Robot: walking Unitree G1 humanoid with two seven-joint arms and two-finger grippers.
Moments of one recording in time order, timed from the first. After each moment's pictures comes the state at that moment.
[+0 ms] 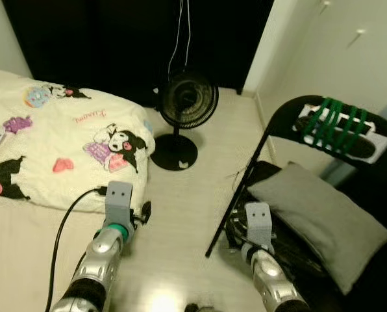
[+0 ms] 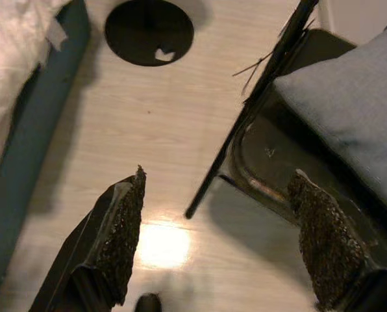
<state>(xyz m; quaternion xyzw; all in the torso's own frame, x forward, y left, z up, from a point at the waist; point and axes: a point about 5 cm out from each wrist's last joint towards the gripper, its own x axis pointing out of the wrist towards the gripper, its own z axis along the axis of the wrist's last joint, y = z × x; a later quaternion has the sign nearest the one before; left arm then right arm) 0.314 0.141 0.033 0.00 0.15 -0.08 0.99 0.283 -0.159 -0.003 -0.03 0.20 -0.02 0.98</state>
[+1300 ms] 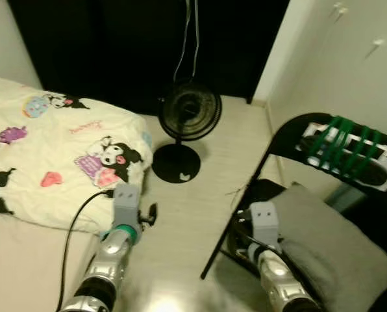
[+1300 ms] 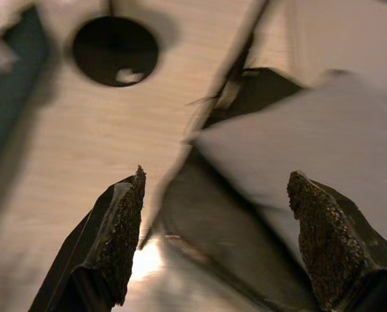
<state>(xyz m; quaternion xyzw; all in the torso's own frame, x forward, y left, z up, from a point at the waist) 0.318 0.143 0.034 0.00 0.15 -0.07 0.99 0.288 -0.161 0.001 -0.04 0.20 -0.02 0.98</state>
